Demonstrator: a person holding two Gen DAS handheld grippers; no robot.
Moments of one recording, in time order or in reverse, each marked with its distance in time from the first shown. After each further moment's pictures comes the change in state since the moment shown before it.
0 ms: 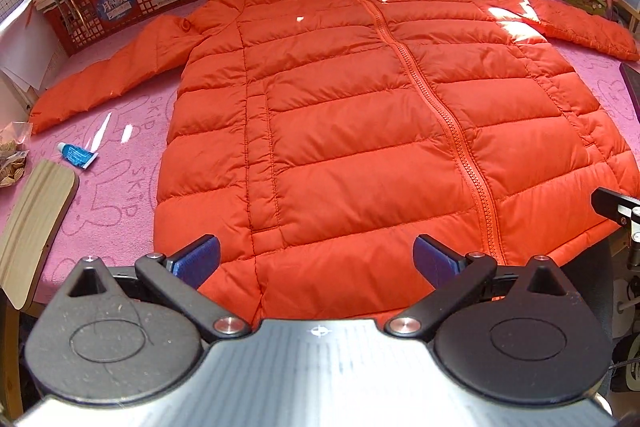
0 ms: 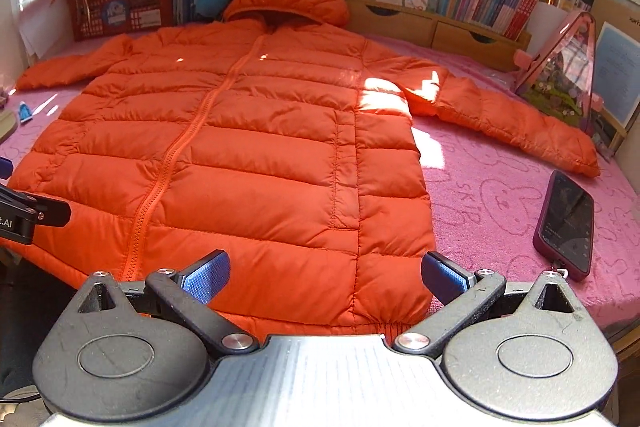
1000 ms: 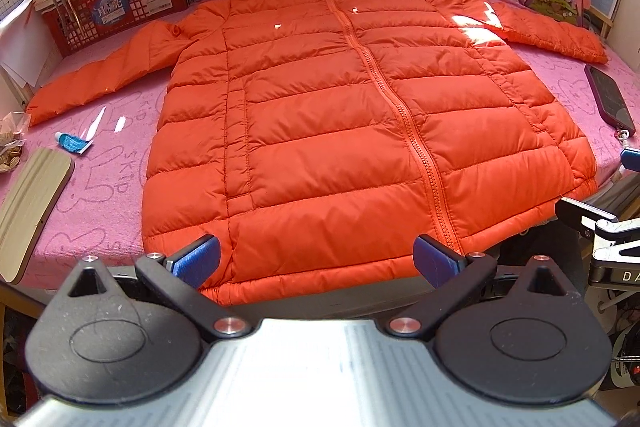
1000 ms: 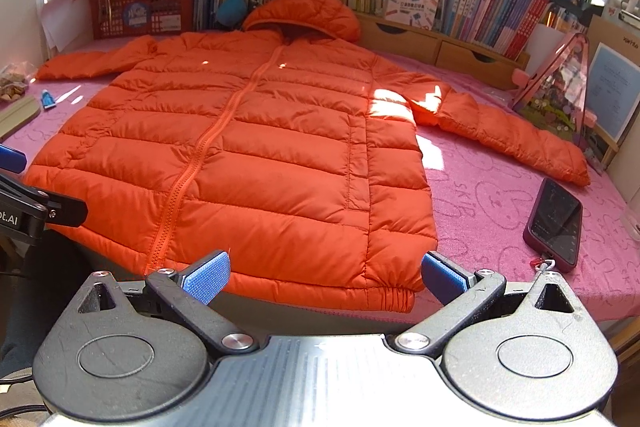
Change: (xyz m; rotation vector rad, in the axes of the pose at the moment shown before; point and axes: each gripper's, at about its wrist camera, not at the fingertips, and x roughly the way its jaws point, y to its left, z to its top) left arm -0.028 -0.013 -0.021 -0.006 -0.051 -0.054; right arm -0.032 0.014 -0.023 -0.043 -0.050 -0.005
